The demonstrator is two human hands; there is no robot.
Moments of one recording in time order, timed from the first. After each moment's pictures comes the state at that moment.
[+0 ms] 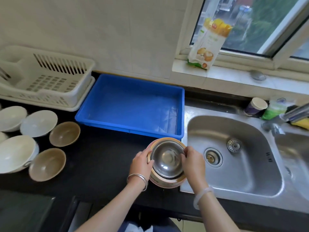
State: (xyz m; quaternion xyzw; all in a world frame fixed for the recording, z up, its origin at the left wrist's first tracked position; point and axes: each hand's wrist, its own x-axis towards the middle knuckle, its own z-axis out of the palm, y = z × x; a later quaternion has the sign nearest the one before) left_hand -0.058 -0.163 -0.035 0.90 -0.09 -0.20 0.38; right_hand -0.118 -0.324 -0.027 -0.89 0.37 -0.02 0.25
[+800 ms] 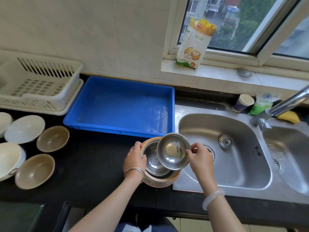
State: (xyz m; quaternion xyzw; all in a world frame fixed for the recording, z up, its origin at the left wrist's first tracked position) left_hand -0.048 -0.184 -0.037 0.93 -0.07 -0.14 0.32; right_hand -0.141 -0.358 -0.005 -0.83 0.42 -0.11 0.36
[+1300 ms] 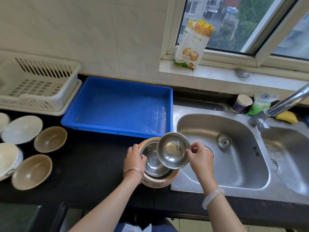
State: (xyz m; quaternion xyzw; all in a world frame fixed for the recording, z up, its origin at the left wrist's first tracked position) left_hand -0.050 -0.191 -0.043 0.93 -0.06 -0.16 0.33; right_hand -0.142 -0.366 -0.003 -0.83 0.43 -0.11 0.34
